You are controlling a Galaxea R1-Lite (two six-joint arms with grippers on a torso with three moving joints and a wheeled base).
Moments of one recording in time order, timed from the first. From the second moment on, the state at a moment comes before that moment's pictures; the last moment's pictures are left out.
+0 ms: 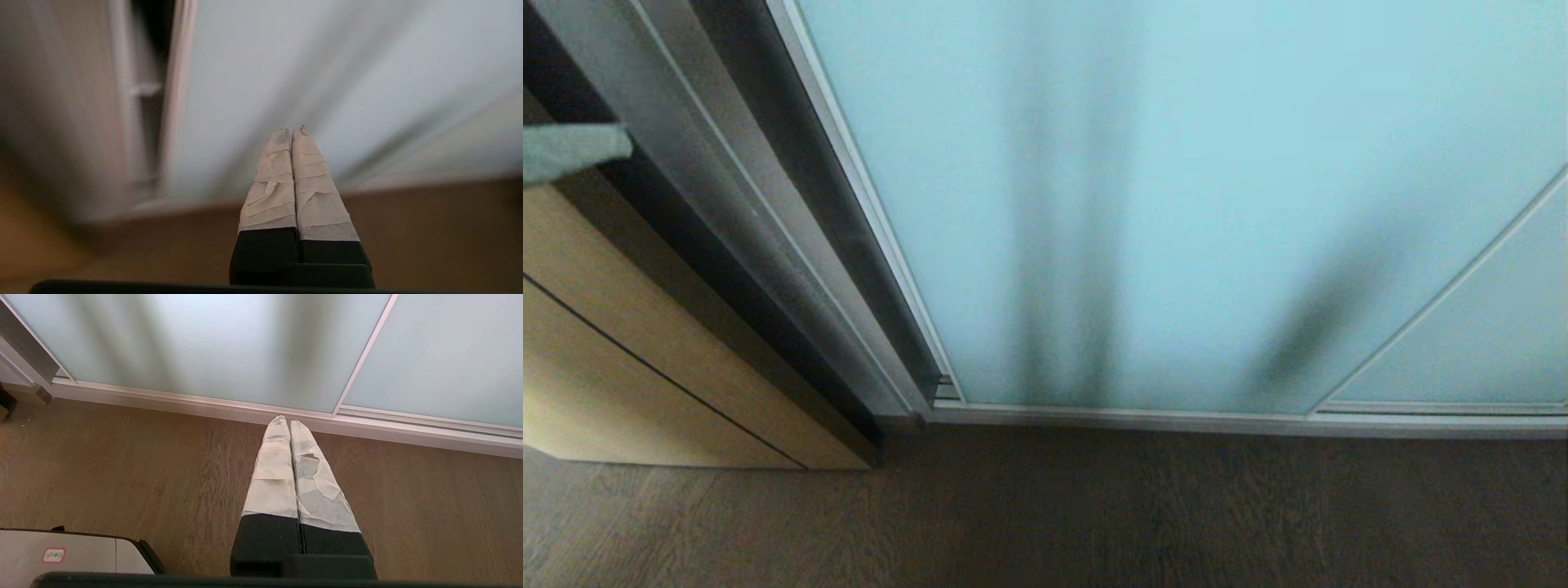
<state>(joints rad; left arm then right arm) -0.02 0.98 -1.05 -0.01 -0.36 -0.21 0.00 0.00 0.00 -0.01 0.02 -0.04</state>
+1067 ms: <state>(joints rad) 0.00 0.03 -0.07 0.09 0.00 0.10 0.00 0.00 0.00 -0.01 0.02 -0.04</state>
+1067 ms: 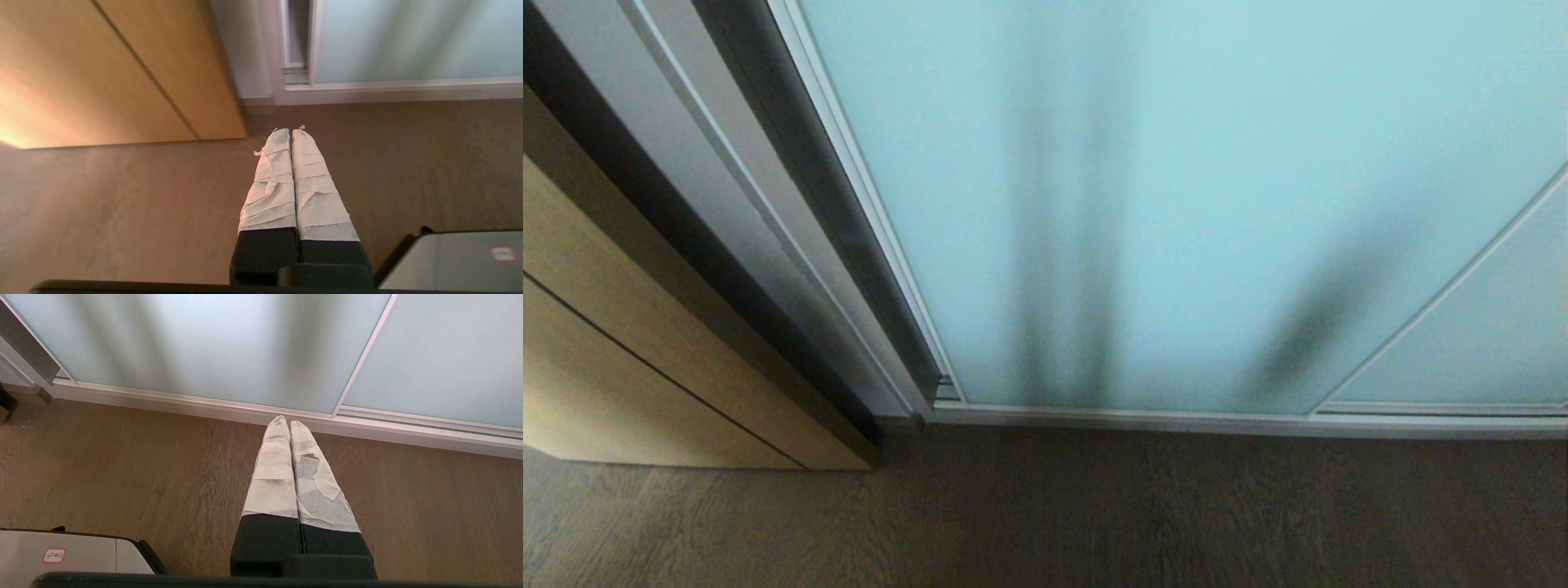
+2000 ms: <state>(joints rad) 0.00 0.01 -0.28 0.04 -0.05 0.13 0.00 0.00 0.00 -0.01 0.02 -0.04</state>
